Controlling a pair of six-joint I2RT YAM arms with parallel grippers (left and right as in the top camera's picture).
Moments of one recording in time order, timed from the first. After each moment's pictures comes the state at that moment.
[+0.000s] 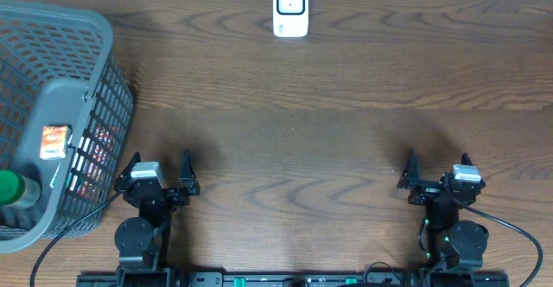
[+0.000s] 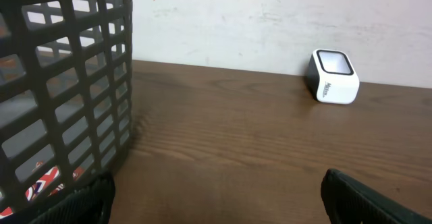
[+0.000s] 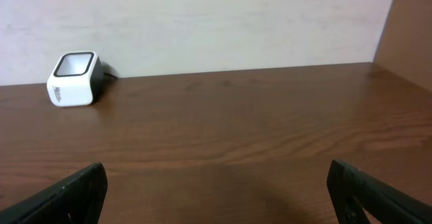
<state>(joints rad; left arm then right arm) 0.00 0.01 0.02 -0.11 -0.01 -0.10 -0.03 0.01 0.01 -0.07 0.06 0.06</state>
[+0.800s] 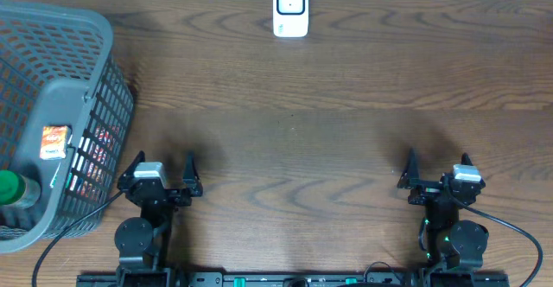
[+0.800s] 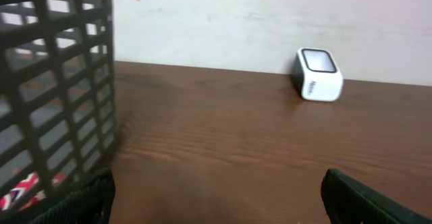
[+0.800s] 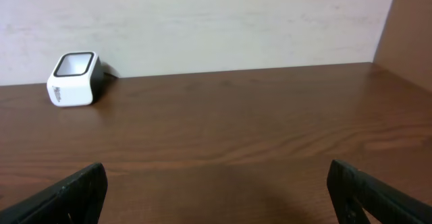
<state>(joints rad) 0.00 0.01 0.02 -0.11 0.05 -0.09 -0.03 0.01 0.01 -0.07 0.06 0.06</state>
